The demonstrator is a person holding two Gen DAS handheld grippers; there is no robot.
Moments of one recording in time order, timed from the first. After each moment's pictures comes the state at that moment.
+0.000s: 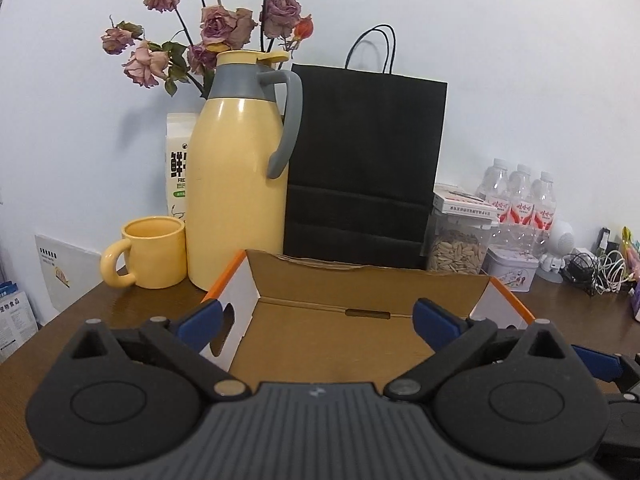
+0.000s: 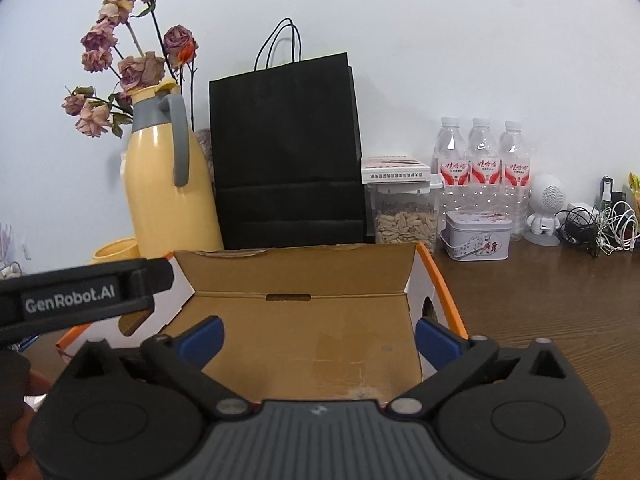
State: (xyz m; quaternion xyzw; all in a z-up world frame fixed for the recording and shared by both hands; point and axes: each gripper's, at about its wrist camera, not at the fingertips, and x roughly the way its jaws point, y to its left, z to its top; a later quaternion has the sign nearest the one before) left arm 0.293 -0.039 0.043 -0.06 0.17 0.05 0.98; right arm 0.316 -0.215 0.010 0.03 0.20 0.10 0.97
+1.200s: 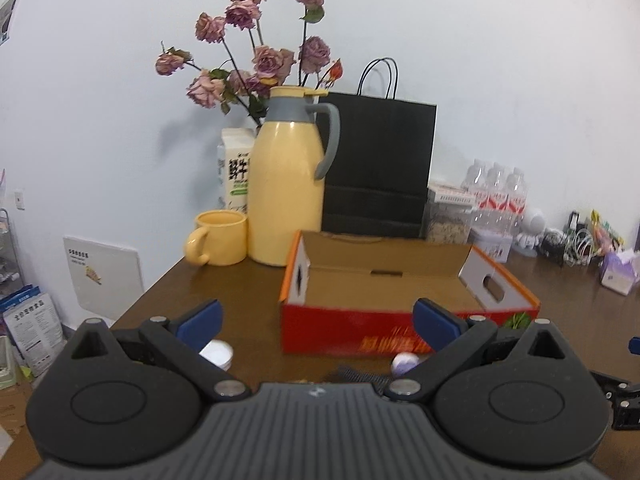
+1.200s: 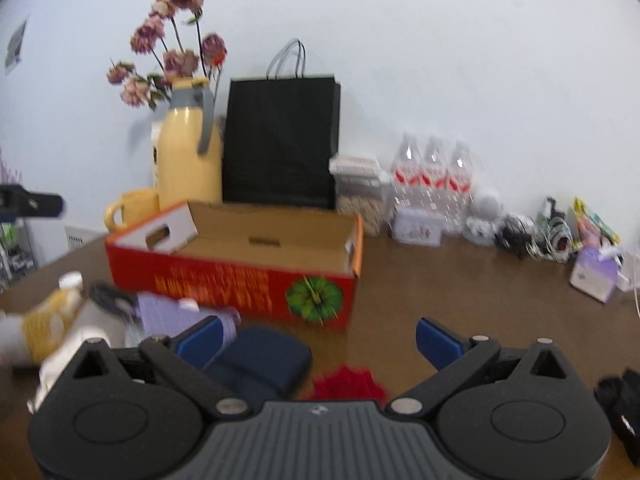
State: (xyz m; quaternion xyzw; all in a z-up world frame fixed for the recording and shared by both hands) left arm 0.132 0.014 0.068 -0.04 0.18 0.04 0.98; right arm 0.154 -0.287 0.015 -0.04 0.21 0.08 0.97
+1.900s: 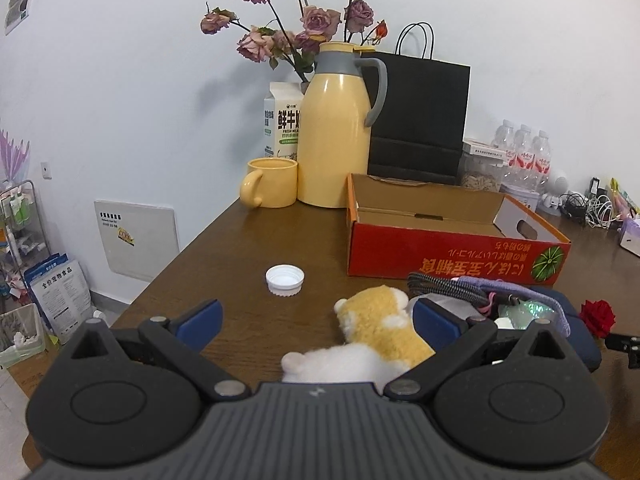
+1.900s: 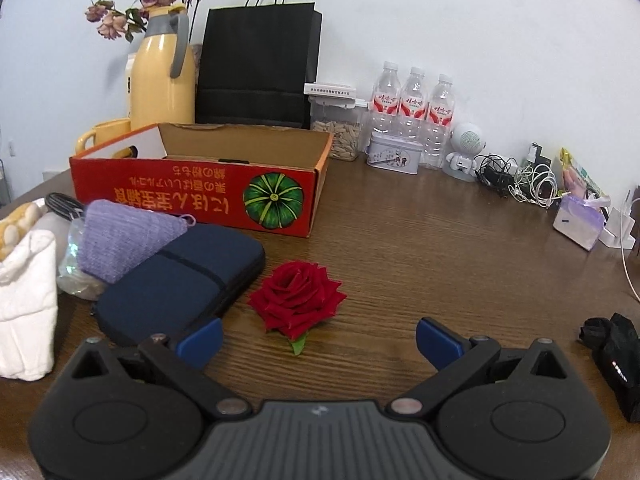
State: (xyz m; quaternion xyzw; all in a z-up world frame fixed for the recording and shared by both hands) left arm 0.083 0.061 0.033 -0.04 0.23 0.06 0.97; right arm 0.162 -0.306 -0.034 -0.07 0.29 0.05 0.95
